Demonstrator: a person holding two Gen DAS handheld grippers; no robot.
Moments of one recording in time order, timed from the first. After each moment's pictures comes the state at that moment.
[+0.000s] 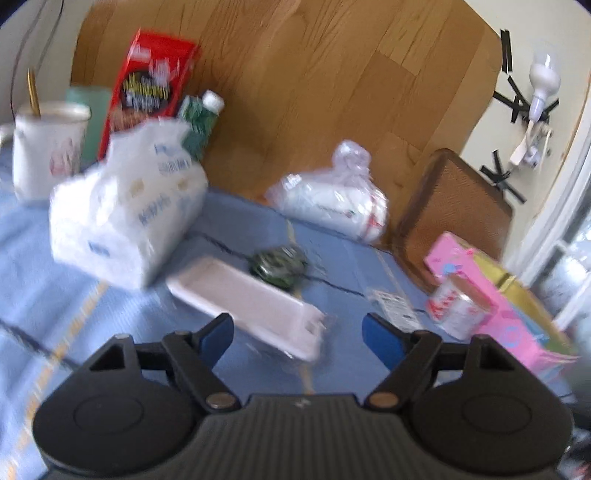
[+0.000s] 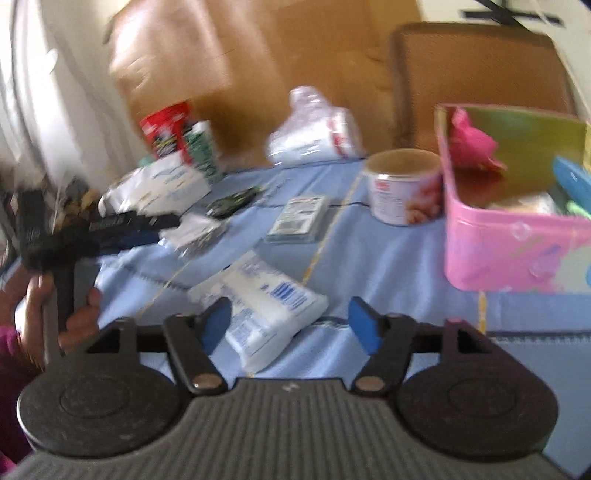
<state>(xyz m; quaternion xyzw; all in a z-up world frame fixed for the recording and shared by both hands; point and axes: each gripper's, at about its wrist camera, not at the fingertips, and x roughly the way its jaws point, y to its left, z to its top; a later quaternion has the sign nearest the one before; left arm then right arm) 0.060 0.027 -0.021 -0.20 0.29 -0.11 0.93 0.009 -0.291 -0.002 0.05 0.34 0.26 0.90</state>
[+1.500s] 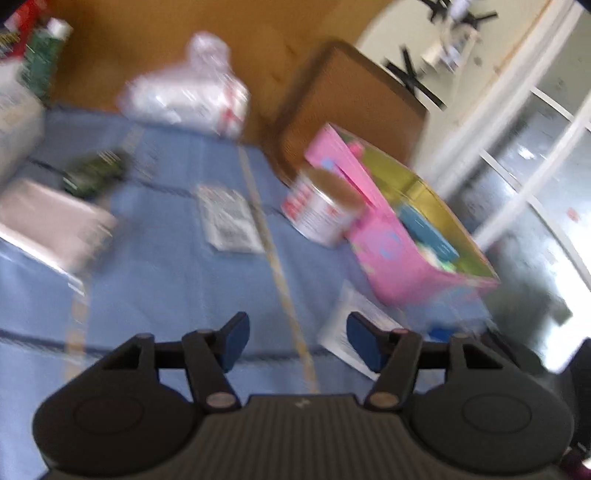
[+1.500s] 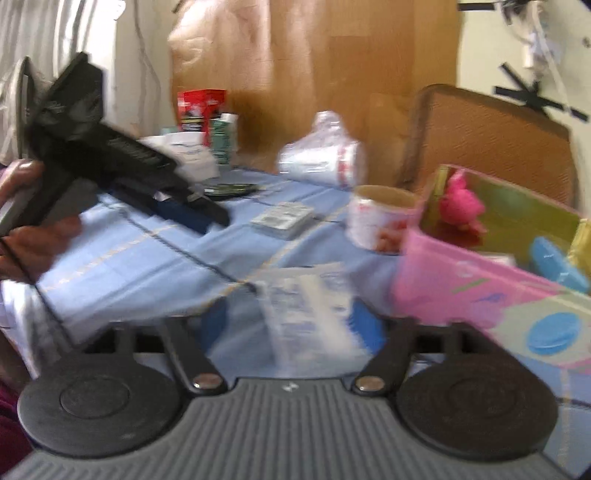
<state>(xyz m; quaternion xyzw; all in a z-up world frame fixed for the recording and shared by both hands) 0.064 -0.095 -0.006 -0.18 0.41 -0.26 0.85 -0.007 -0.340 -0.014 -0.08 0.25 0.28 0.92</state>
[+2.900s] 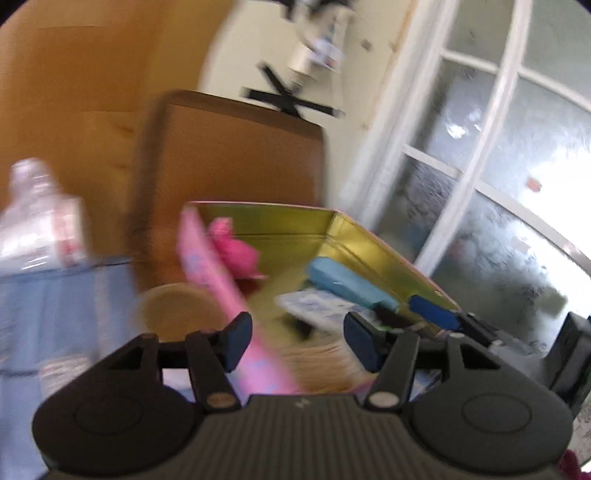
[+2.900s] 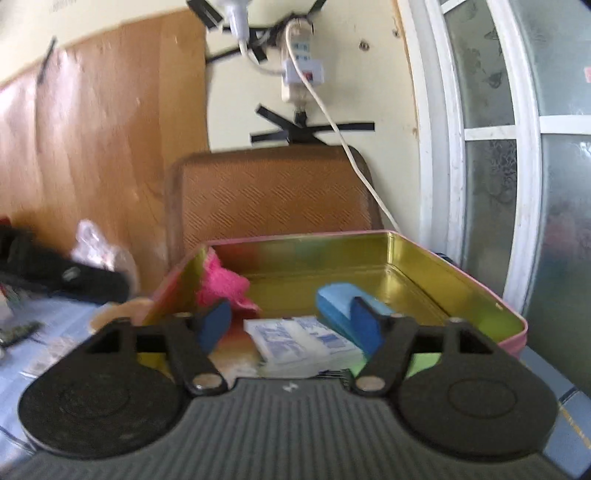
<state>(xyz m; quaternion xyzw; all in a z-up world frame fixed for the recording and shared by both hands) 0.116 -0.211 0.055 -0.07 0.30 -0.32 0.90 0.054 -0.441 0.012 0.05 0.14 0.00 0.99</state>
